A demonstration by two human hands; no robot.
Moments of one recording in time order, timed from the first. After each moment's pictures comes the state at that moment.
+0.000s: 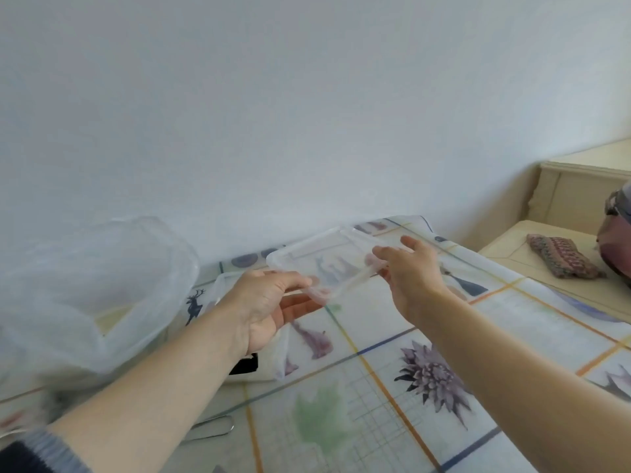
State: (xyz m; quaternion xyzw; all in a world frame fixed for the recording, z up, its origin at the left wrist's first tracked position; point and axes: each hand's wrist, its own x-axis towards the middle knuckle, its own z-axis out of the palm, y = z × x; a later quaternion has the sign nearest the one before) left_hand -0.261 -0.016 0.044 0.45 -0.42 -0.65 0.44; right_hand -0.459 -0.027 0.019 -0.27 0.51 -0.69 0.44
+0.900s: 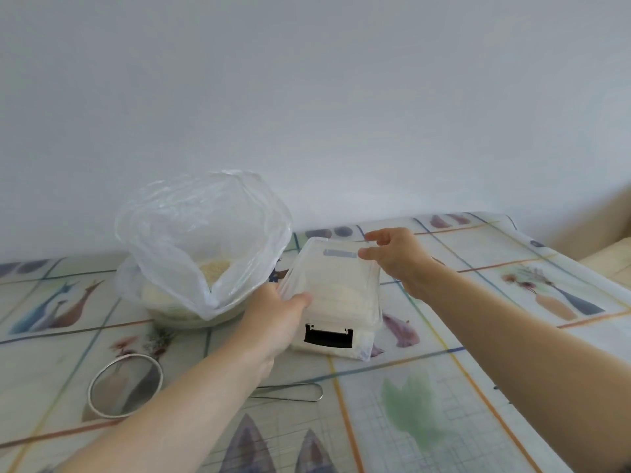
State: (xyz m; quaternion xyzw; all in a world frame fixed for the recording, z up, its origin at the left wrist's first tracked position) left_hand -0.161 0.003 -0.007 0.64 -0.48 -0.42 0.42; right_hand -0.349 -0.095 0.008 -0.54 0.62 -0.42 0.38
